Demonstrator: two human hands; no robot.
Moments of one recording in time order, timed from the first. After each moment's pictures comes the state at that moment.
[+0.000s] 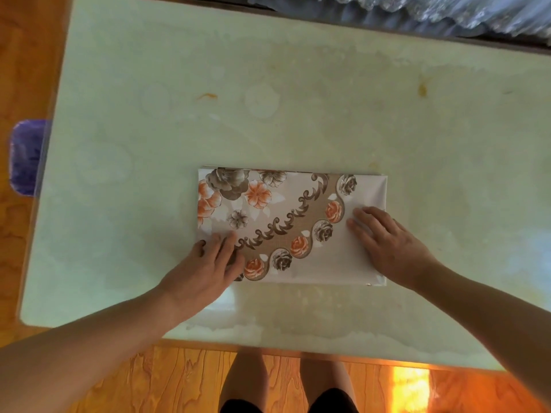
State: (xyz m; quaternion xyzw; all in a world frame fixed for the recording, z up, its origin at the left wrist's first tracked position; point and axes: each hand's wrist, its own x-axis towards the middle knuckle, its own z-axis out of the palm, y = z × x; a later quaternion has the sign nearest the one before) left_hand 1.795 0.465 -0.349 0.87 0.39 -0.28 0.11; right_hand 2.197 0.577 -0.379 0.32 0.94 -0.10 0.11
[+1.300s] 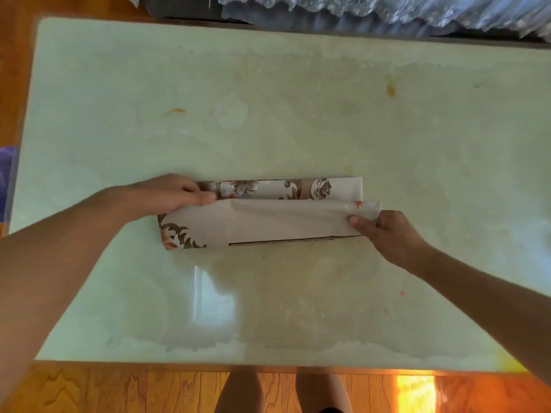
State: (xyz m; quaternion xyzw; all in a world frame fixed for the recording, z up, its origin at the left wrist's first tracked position) left_hand 1.772 0.632 -0.322 0.50 0.67 -0.10 0.55; right_hand 2.196 0.603 -0.354 0.66 0.56 -0.50 -0.05
